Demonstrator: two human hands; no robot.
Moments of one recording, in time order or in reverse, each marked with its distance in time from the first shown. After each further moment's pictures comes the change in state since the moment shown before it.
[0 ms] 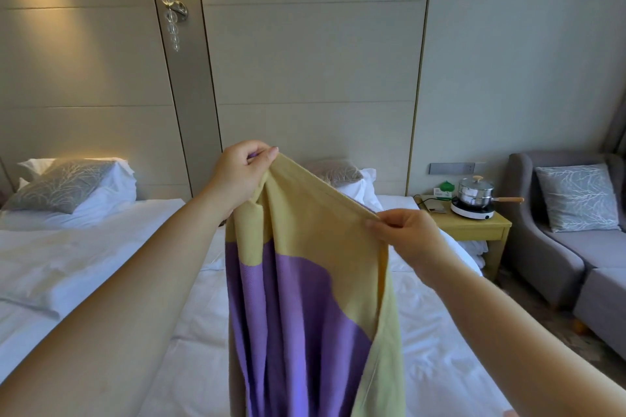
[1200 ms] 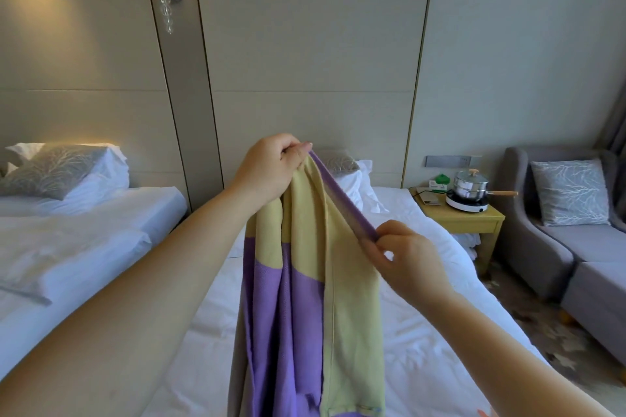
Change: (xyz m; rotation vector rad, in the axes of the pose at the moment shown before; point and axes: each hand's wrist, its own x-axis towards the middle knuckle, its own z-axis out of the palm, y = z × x) left_hand -0.002 0.011 0.039 0.142 -0.048 0.152; right_hand -0.026 0.032 0.007 -0.666 0.144 -0.497
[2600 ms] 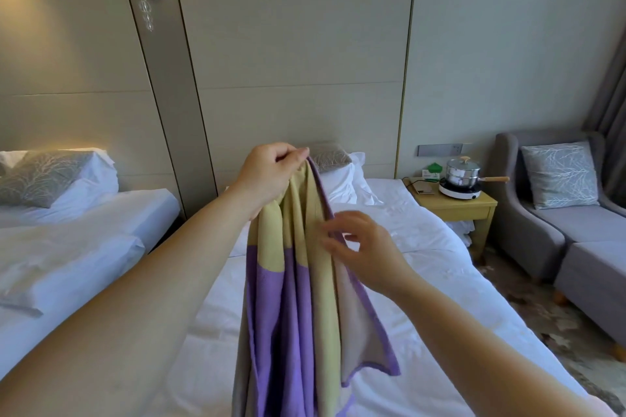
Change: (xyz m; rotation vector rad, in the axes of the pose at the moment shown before) left_hand 0.000 0.002 0.024 -0.234 -0.071 -0.183; right_hand 0.012 -0.013 0.024 0.480 -0.191 0.196
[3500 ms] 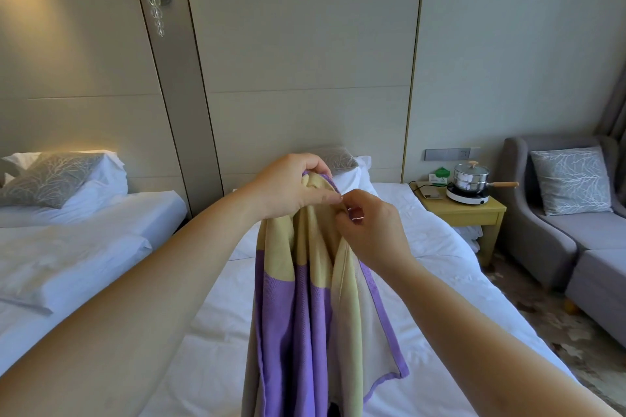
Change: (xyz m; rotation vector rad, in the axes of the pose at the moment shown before) left_hand -0.010 0.016 -0.008 0.253 -0.348 0.094; right_hand 0.027 -0.021 0.001 -0.129 0.232 0.037
